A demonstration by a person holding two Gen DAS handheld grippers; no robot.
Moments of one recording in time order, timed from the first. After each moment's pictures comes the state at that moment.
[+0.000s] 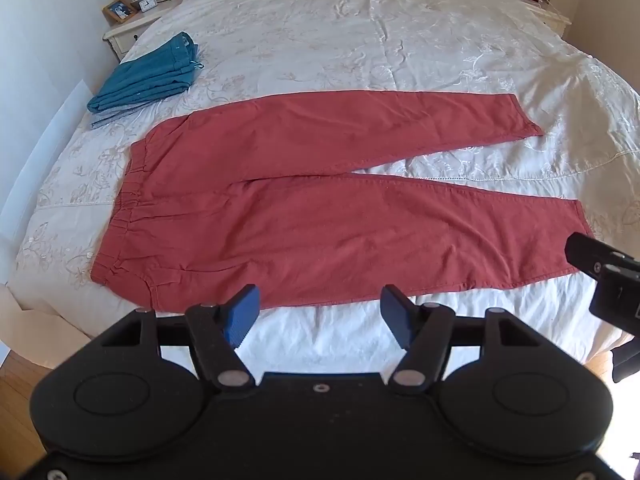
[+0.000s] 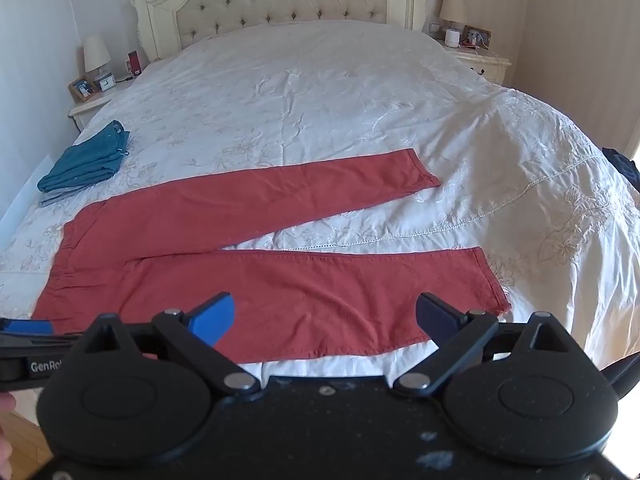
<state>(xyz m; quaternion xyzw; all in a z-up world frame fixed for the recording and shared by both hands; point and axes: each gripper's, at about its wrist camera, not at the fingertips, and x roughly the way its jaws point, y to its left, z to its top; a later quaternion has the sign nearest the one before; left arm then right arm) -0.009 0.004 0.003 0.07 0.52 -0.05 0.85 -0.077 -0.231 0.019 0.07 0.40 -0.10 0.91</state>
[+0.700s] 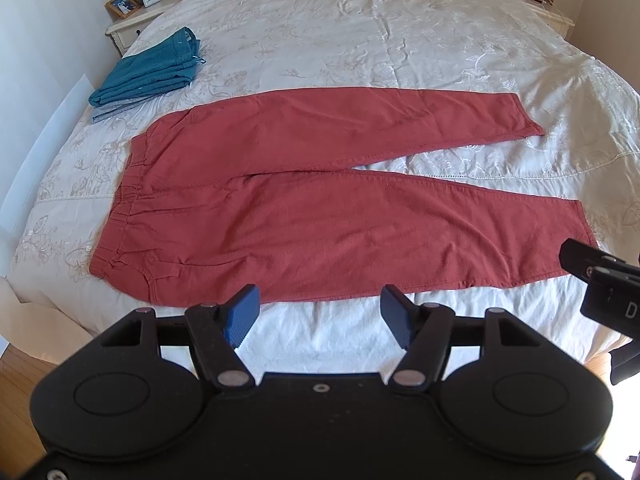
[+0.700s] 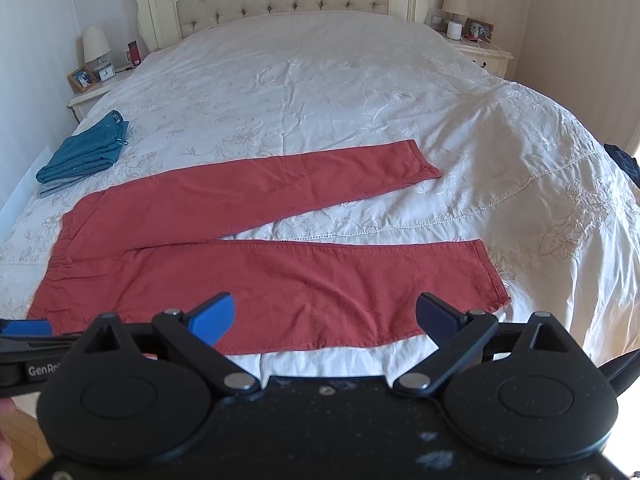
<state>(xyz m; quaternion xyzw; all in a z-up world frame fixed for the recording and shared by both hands) -0.012 0.005 0.000 0.06 0.52 -0.05 0.85 -0.072 -0.229 0.017 0.07 0.43 -0.10 0.90</state>
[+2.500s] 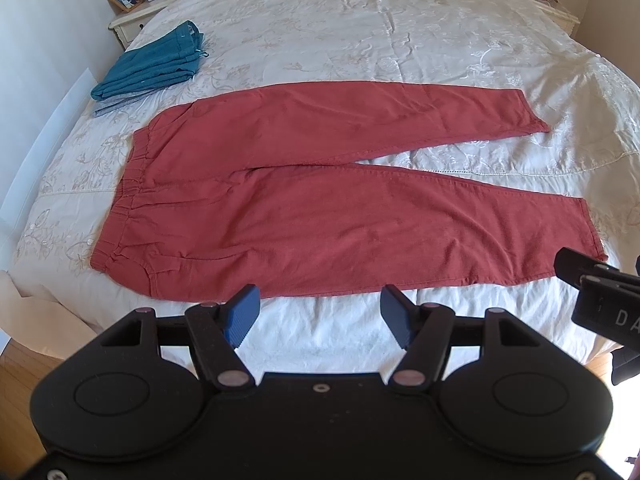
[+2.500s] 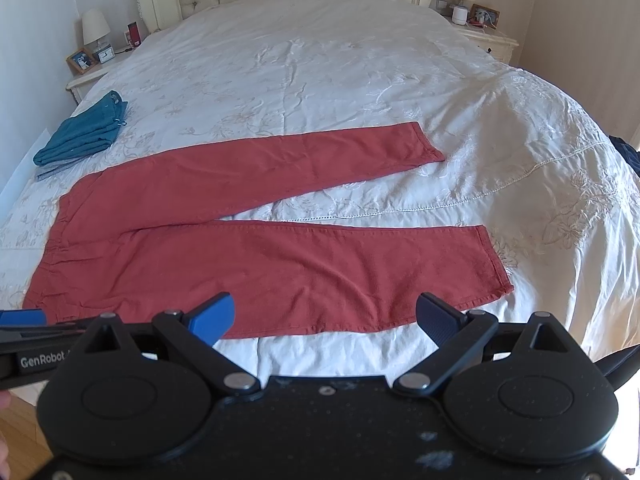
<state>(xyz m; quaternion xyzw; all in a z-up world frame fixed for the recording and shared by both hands) -0.011 0.006 -0.006 0.06 0.52 -0.05 0.85 -0.063 -0.231 0.006 0.06 0.45 -0.09 0.89</state>
